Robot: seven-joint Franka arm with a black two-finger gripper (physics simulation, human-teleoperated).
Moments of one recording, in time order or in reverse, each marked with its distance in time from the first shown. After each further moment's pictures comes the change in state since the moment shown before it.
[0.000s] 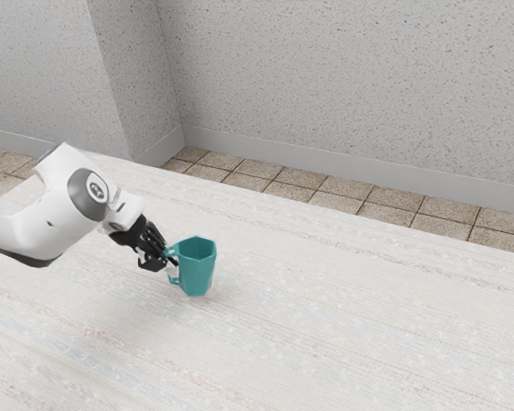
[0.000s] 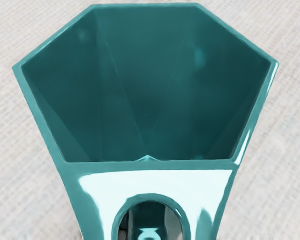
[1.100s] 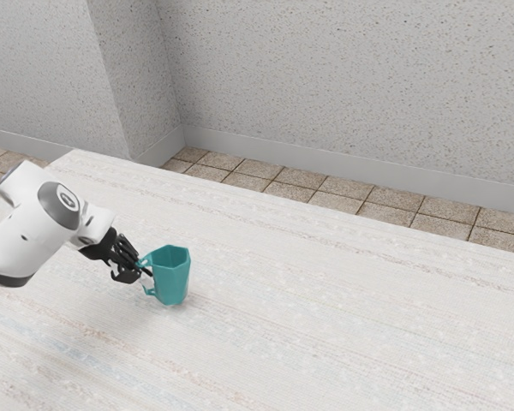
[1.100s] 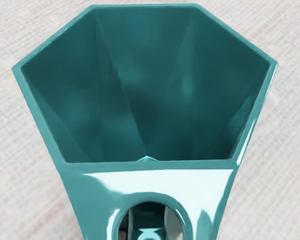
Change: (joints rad) arm 0.028 -0.083 0.057 -0.121 -0.132 0.002 0.109
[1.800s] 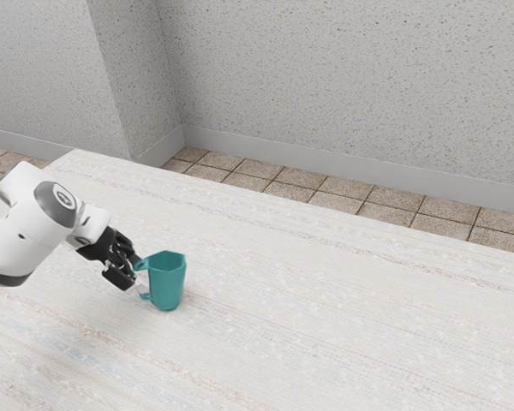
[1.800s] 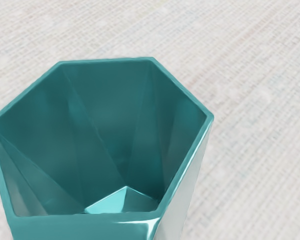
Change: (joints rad) arm 0.009 0.006 0.013 0.009 -0.005 -0.039 0.024
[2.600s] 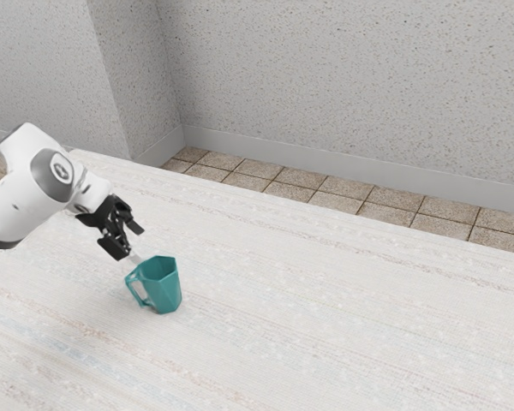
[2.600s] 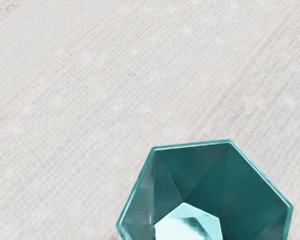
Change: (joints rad) arm 0.009 -0.024 0.003 0.122 0.239 -0.059 -0.105
